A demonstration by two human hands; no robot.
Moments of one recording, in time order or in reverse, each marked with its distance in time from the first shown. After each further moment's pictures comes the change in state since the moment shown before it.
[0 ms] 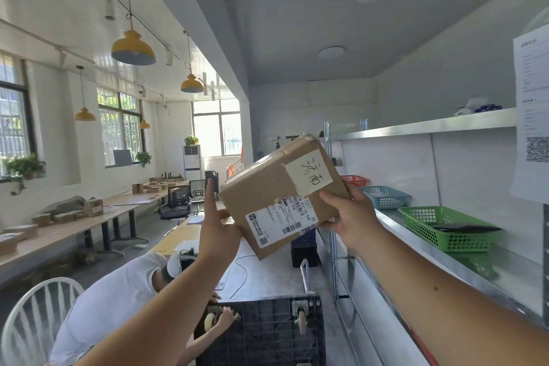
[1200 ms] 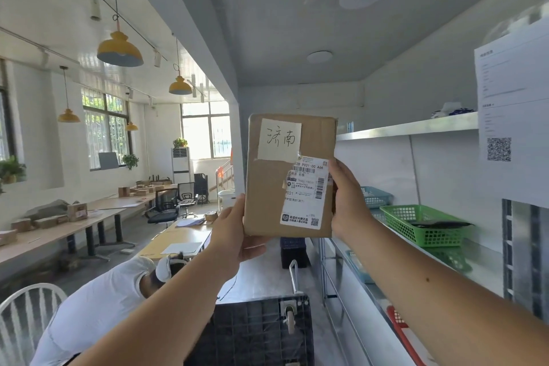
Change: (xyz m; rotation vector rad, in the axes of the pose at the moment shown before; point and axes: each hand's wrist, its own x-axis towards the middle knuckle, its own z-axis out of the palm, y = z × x) left_hand -0.029 0.029 0.036 -0.388 -0.196 -0.372; right_hand -0.031 -0.042 0.009 0.028 -0.047 -0.167
